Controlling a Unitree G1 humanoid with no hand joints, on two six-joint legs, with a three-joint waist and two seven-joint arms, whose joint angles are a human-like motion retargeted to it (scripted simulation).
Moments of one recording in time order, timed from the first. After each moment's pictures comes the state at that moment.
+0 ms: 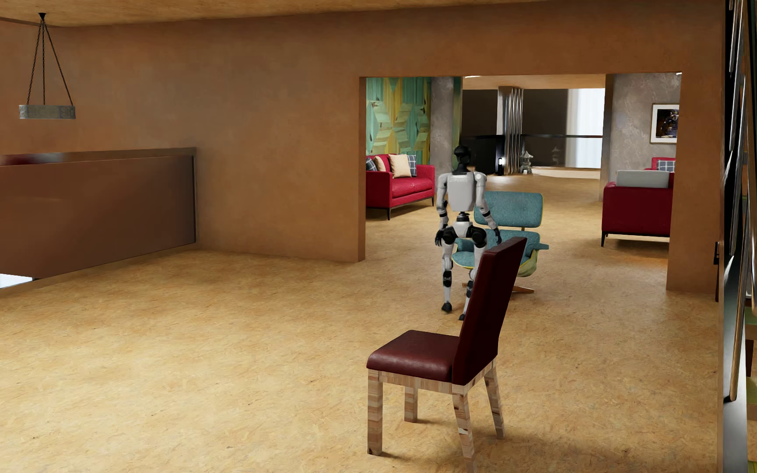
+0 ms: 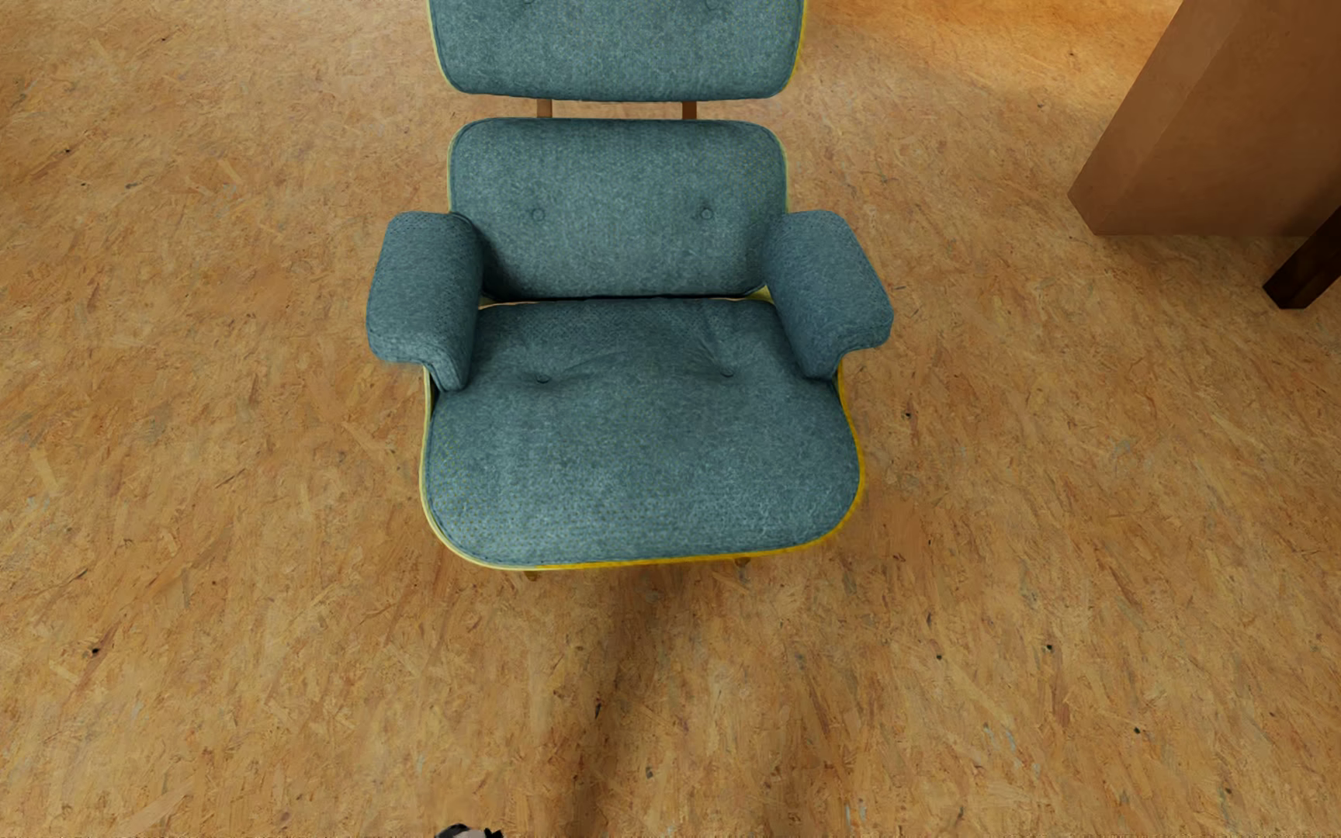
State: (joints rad) body -0.65 -0.24 -0.03 0.40 0.06 0.01 0.33 -0.35 -0.01 0.88 0.43 0.05 0.19 -0.09 -0.42 0.17 -0.02 0.01 -0.10 -0.23 -0.17 0.90 0.70 0.47 -0.68 0.44 0.21 0.11 -0.06
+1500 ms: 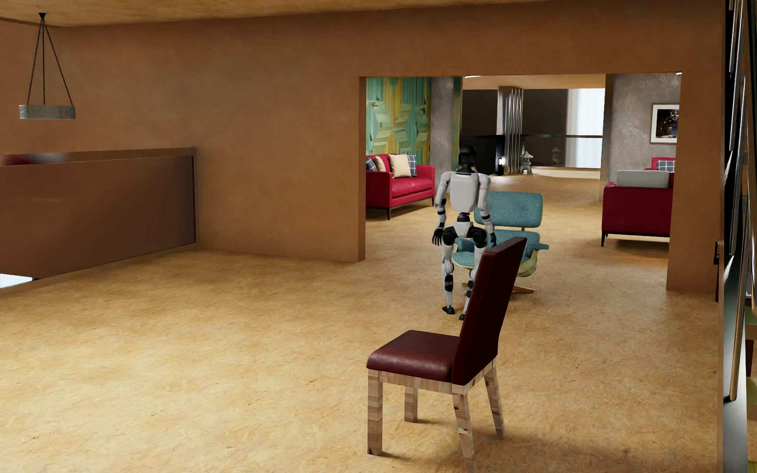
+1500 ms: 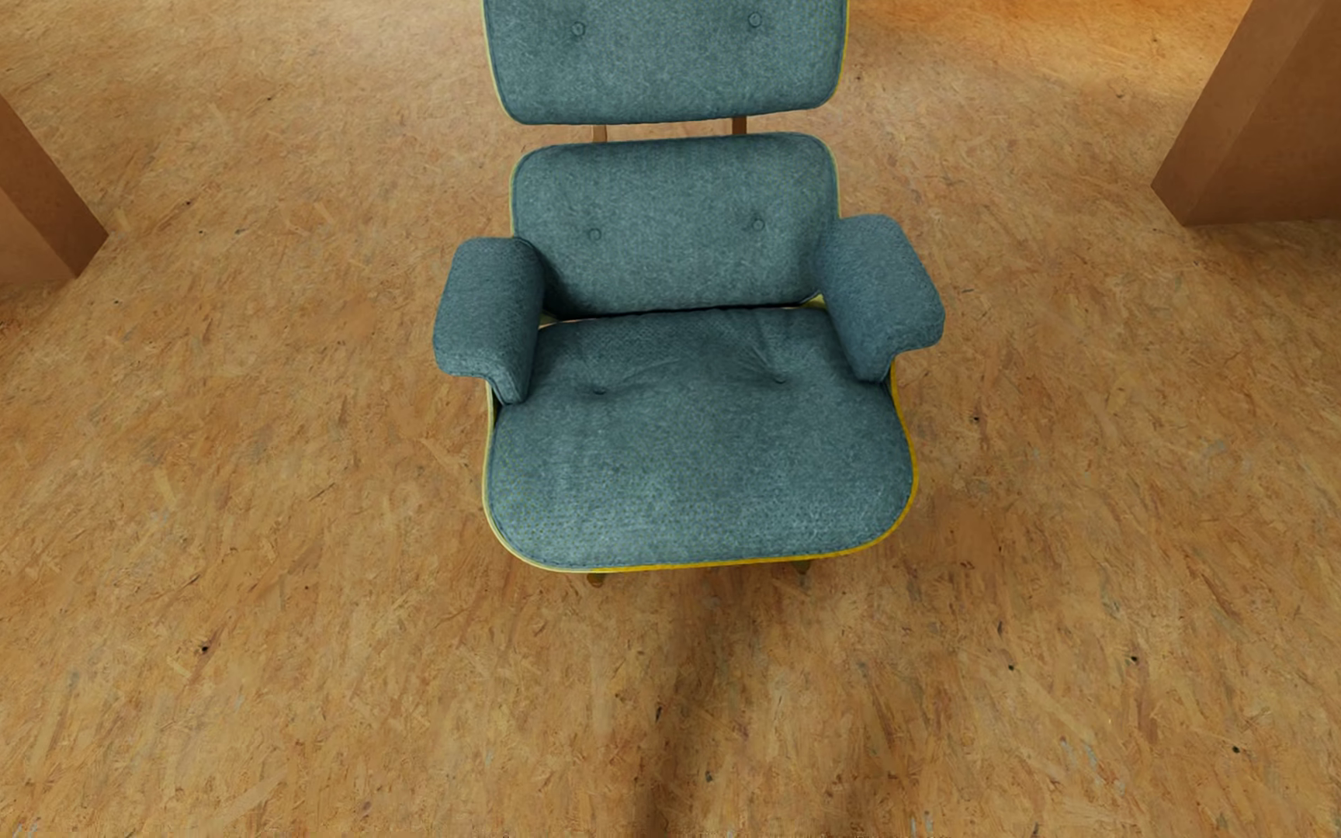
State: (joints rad) body -0.46 -0.21 -0.03 0.32 0.03 0.08 0.47 -0.41 0.01 0.58 0.43 0.15 0.16 -0.16 -0.41 0.22 0.01 0.06 -0.12 -0.47 -0.24 0.86 0.85 0.51 -0.72 0.42 0.24 -0.04 -0.03
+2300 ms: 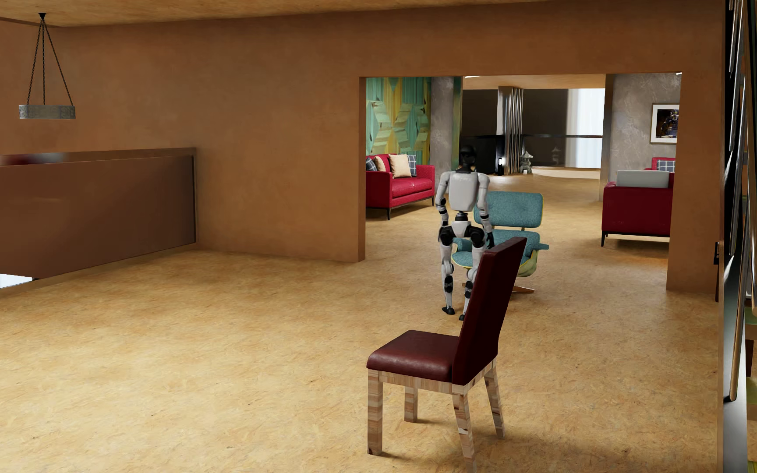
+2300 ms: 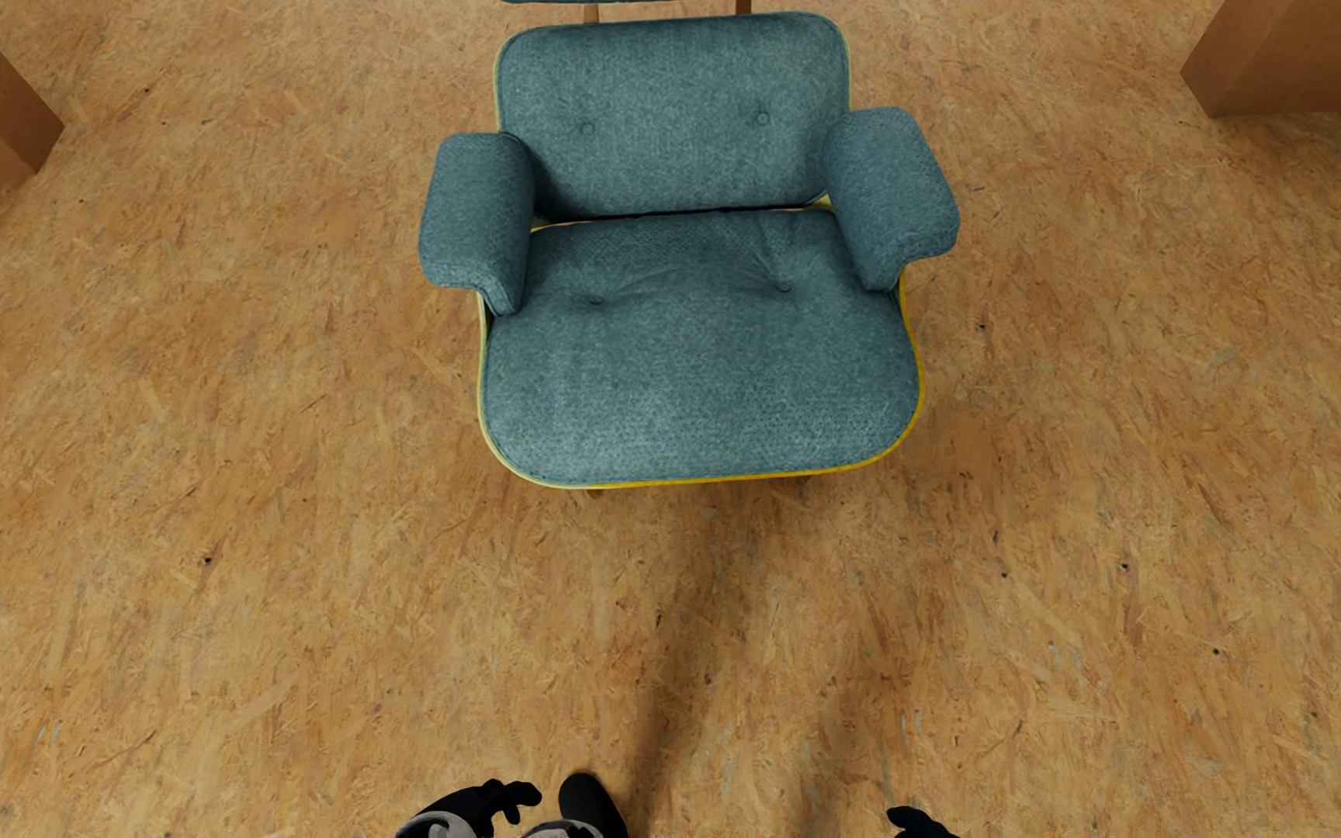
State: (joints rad) body -0.54 -0.30 -0.01 0.28 0.04 0.09 0.50 -0.41 0.04 0.43 0.31 -0.07 0.07 -0.06 -0.30 0.23 -0.03 0.09 -0.11 -0.54 -0.06 0.78 0.80 0.57 -0.69 0.38 0.24 0.00 -0.04
